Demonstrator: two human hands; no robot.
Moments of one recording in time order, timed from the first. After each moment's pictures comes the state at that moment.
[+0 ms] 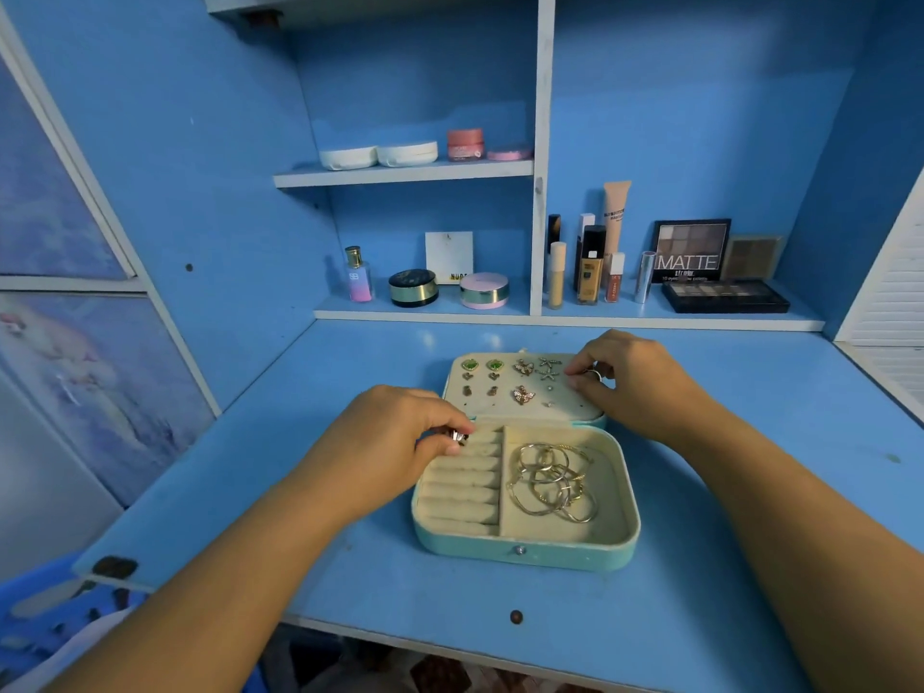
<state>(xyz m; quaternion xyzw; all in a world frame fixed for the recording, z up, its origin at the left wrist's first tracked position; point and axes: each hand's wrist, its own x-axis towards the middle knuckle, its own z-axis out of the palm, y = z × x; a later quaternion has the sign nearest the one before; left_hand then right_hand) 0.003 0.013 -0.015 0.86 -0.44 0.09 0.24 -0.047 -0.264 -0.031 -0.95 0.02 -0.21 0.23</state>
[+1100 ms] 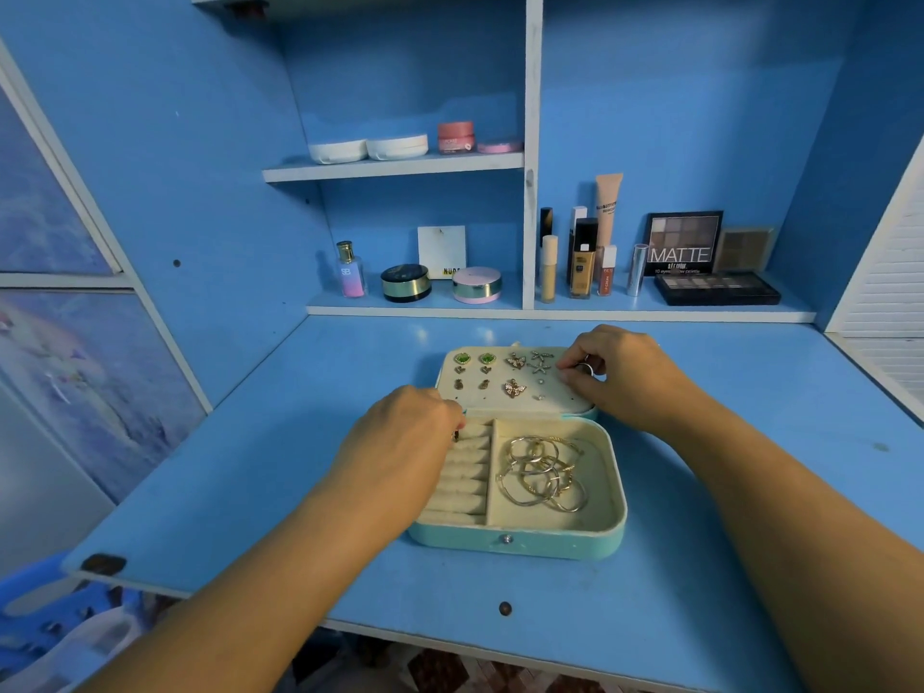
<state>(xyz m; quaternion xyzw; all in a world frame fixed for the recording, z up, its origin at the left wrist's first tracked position) -0.020 -0.012 -0.014 0.93 -0.35 0.10 0.07 -0.049 -0.262 -0.028 -0.95 0.03 -0.19 0.23</state>
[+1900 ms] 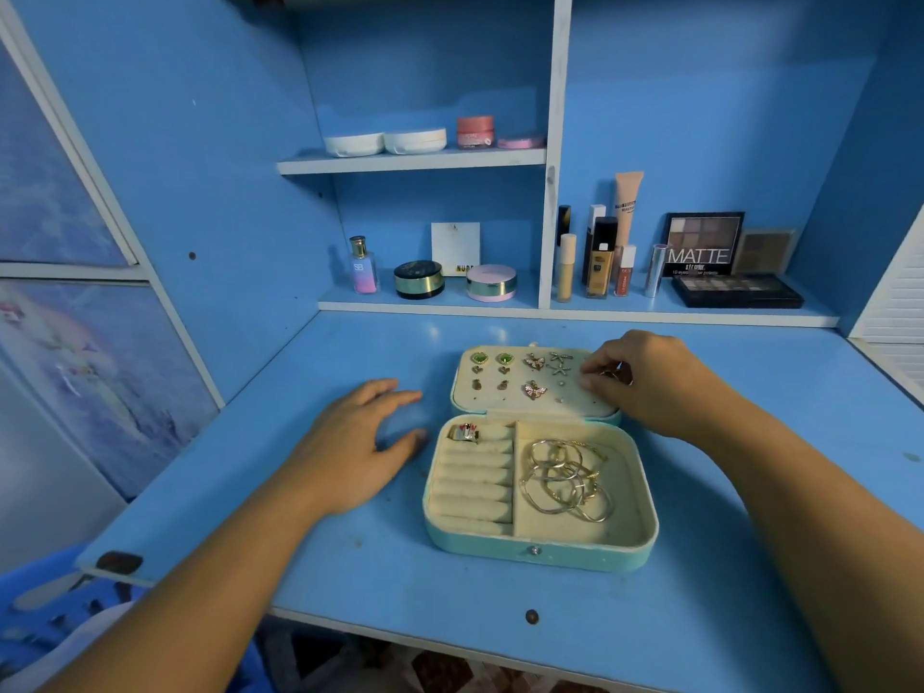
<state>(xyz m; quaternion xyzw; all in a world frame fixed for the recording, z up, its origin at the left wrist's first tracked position) 0.051 0.046 -0.065 0.93 -0.30 0.03 0.20 -0.057 -0.257 -0.019 -0.96 0.08 -0.14 0.21</state>
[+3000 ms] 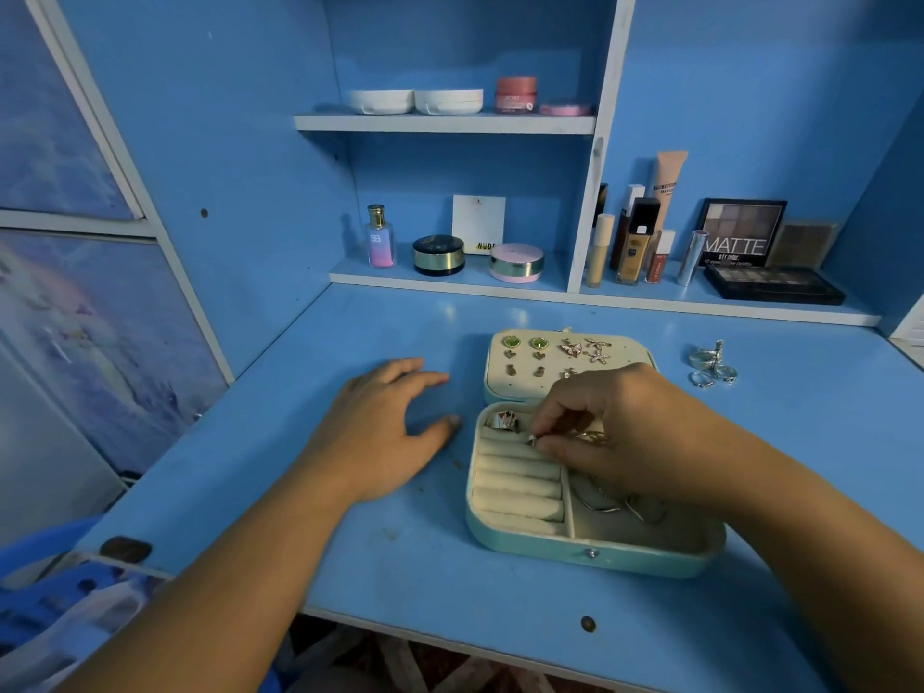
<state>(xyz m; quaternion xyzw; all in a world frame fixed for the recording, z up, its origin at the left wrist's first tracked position) 0.053 0.047 -0.065 0.93 -0.29 0.02 0.23 -0.076 -0.175 -0.010 -0.95 -0.14 -0.12 0.24</state>
